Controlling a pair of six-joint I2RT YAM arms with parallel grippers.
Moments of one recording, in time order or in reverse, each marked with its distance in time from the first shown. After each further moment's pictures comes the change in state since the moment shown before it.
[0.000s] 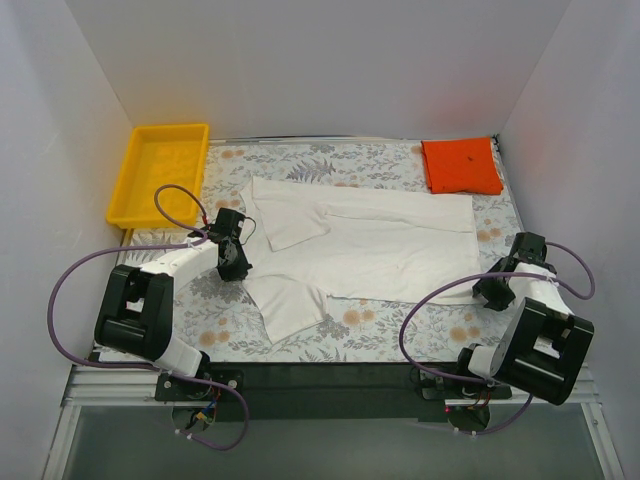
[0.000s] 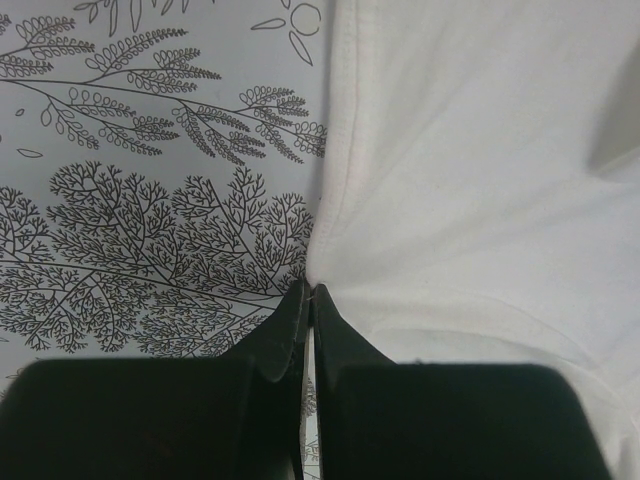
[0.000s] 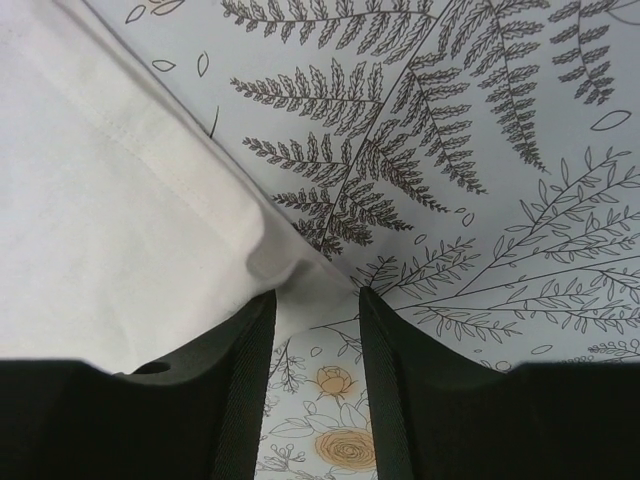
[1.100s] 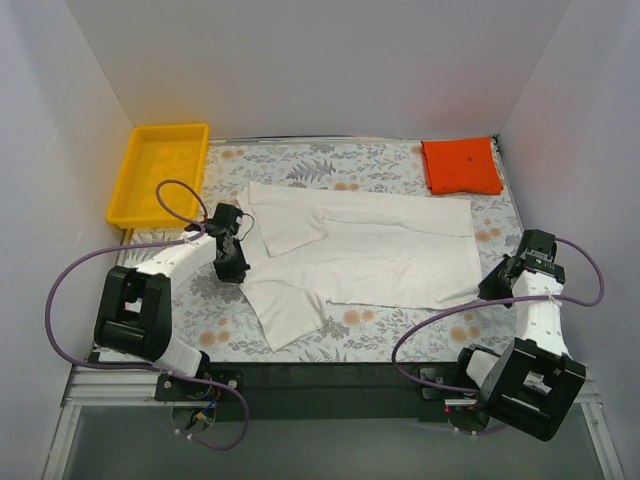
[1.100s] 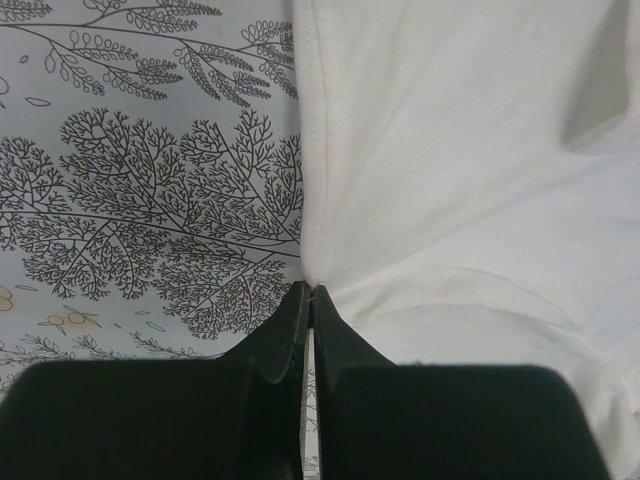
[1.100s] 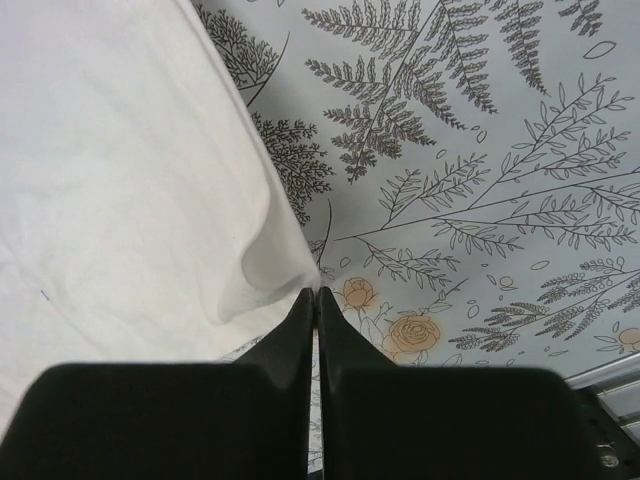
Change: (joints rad) left arm 0.009 -0.005 0.061 -0.152 0.053 0.047; right arm -0.002 -0.195 0.055 -0.198 -0.065 -0.014
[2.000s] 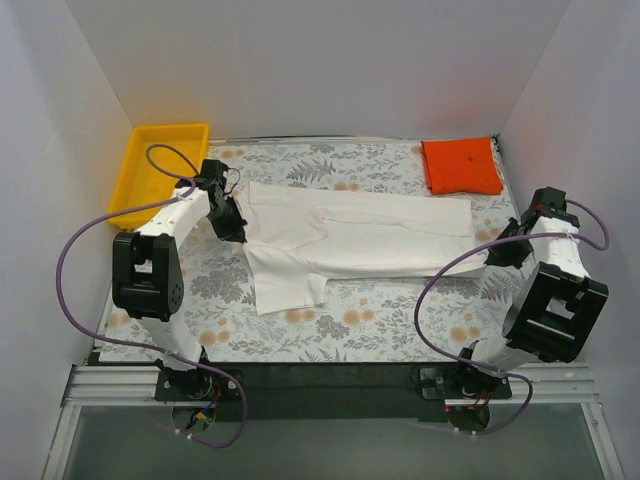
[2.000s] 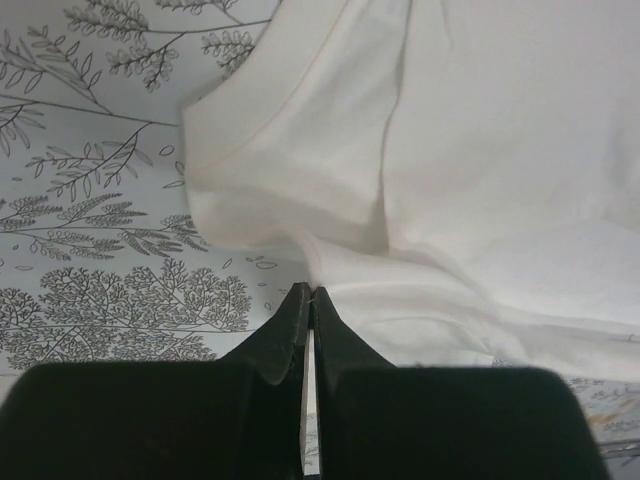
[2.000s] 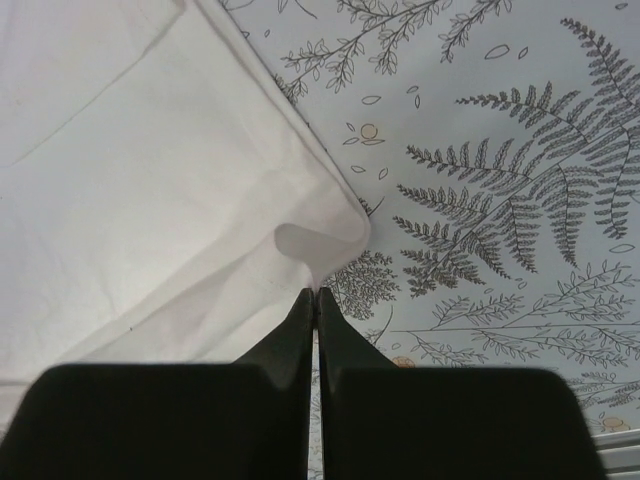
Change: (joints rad) left arm 0.136 0.244 0.428 -0.143 0.197 0.041; right arm 0.000 0.409 0.382 -0.041 -0.079 -0.069
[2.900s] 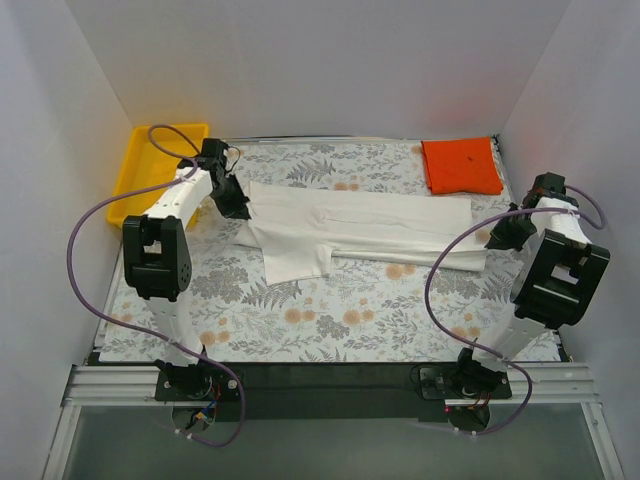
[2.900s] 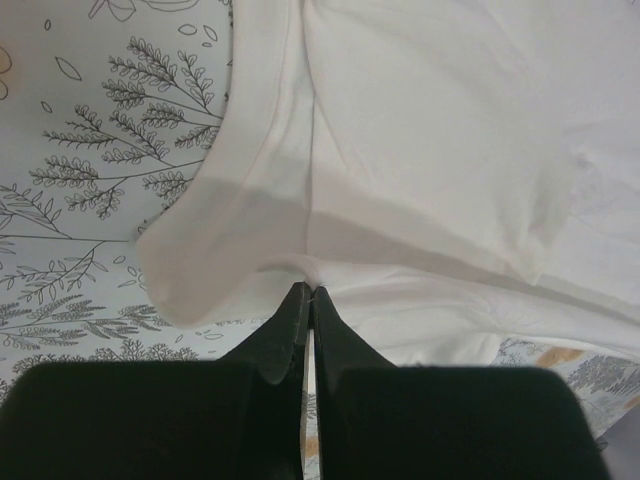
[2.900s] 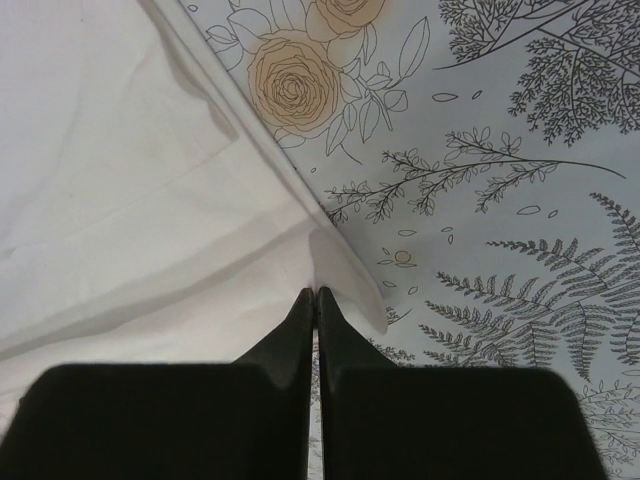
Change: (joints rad) left arm 0.021 0.183 0.278 -0.025 0.057 -0.006; right arm 0.001 0.242 0.187 0.062 -0.040 -0.016
